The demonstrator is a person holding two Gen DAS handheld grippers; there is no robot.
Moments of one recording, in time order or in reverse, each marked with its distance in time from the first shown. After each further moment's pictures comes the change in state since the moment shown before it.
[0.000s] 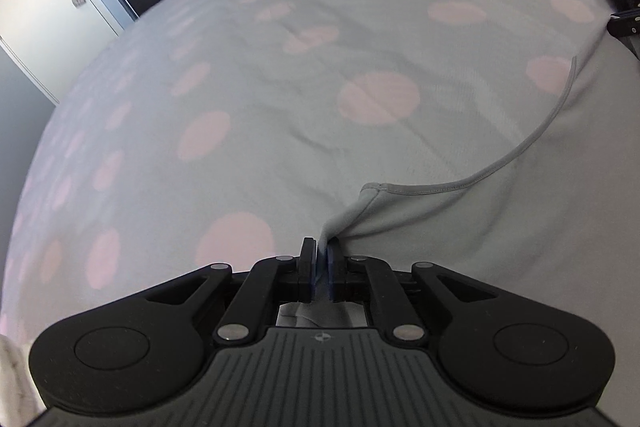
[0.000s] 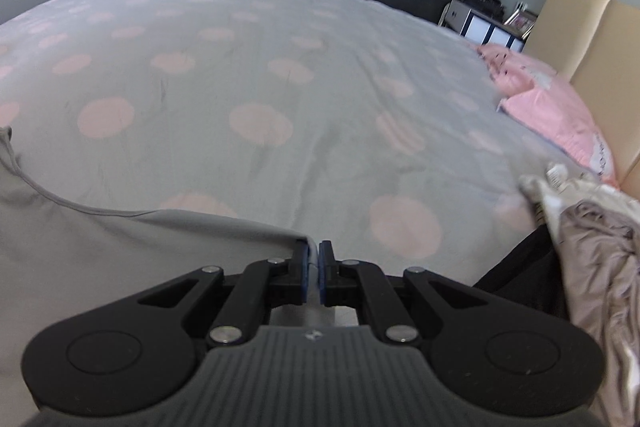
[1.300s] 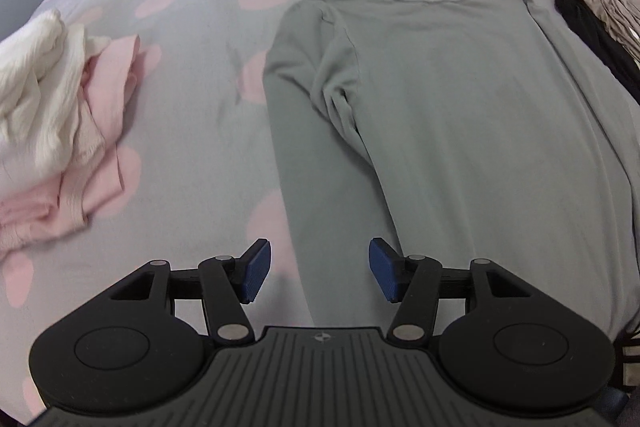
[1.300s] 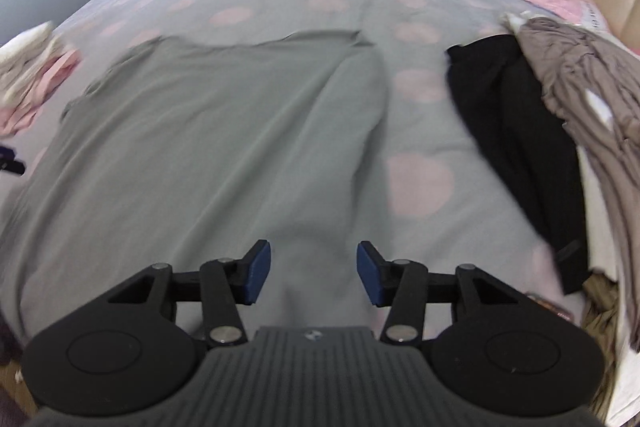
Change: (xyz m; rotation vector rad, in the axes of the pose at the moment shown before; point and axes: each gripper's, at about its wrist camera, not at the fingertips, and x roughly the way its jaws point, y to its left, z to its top) left arm -0.174 0.003 -0.203 -0.307 0.182 -0.193; right arm -0.245 0.022 -0.171 0.136 0.192 0.238
